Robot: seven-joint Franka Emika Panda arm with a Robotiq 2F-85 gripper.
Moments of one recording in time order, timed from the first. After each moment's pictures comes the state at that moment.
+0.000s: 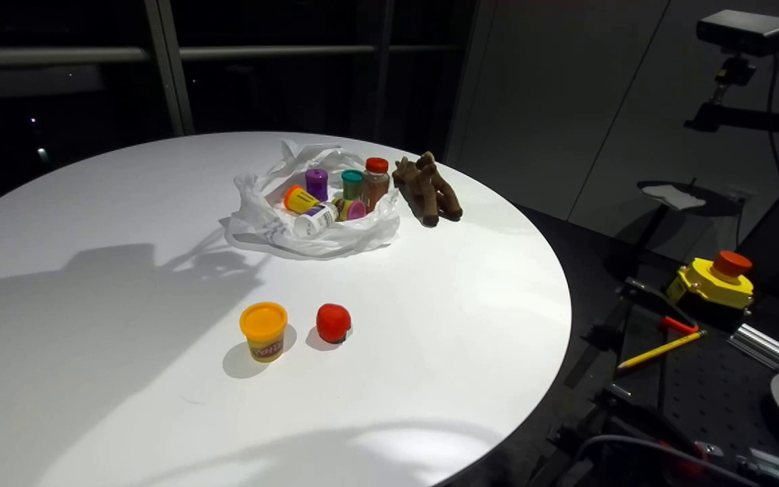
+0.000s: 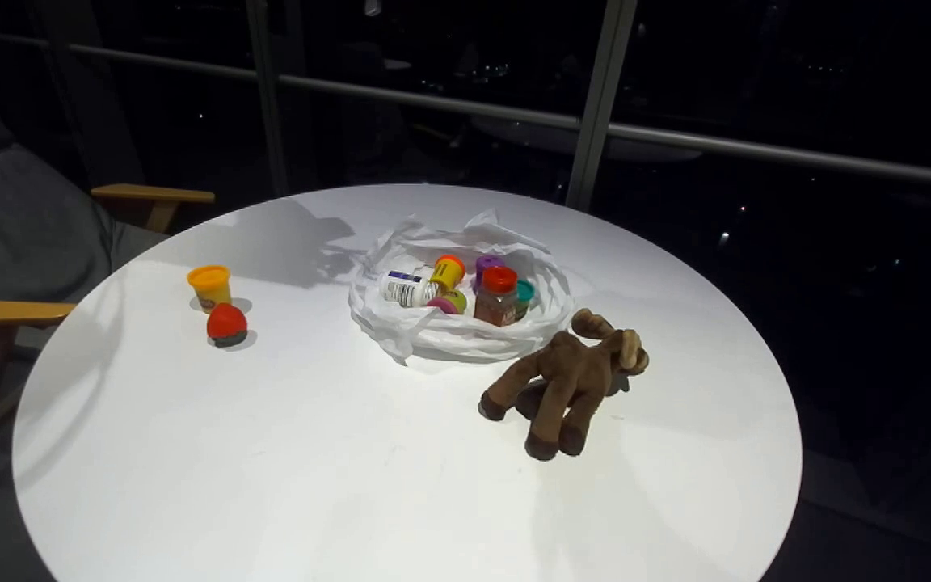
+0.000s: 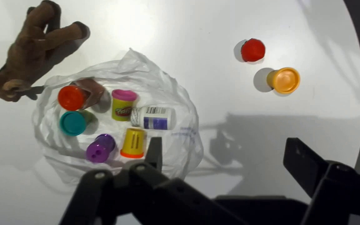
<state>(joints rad) 0.17 0.35 0.10 -1.53 -0.07 1.79 -0.03</state>
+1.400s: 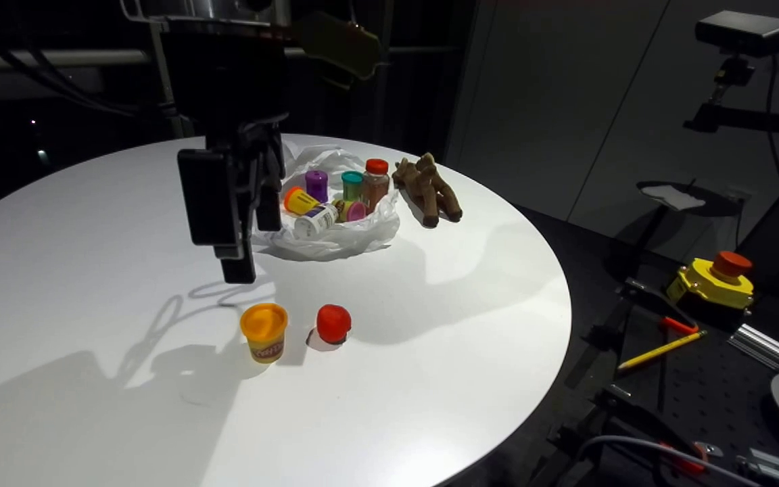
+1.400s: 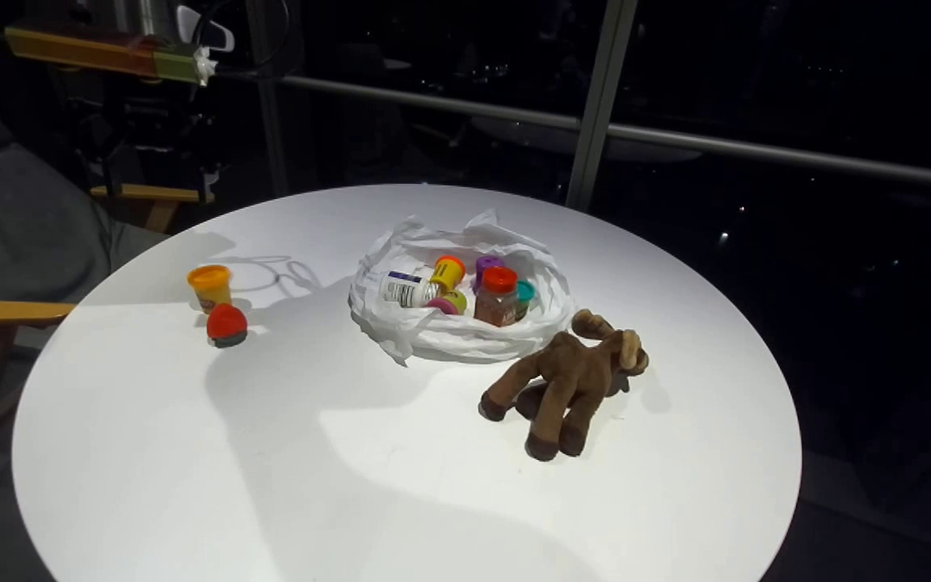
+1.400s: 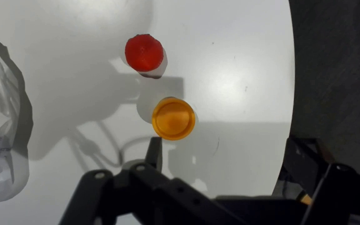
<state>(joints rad) 0.30 0.46 0.26 -1.86 -0.06 2.24 -0.15</state>
